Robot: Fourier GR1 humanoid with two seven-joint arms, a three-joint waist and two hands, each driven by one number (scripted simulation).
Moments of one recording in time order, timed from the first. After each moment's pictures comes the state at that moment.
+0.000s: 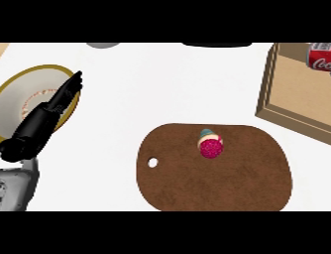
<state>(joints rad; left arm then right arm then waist) -0.23 0.27 0.01 -1.55 -0.11 -0.23 -0.07 -0.58 -0.68 -0.16 -1.42 0.44 0.24 -0.08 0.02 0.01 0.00</state>
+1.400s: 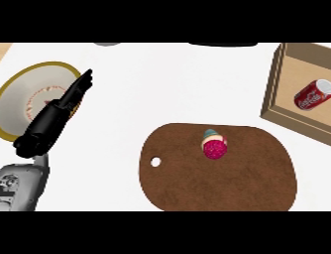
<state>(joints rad) -0.26 0.23 -0.01 -1.53 -0.14 -0.23 -0.07 -0.92 -0.85 -0.05 -0.42 0.62 0.44 -0.73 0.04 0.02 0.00</state>
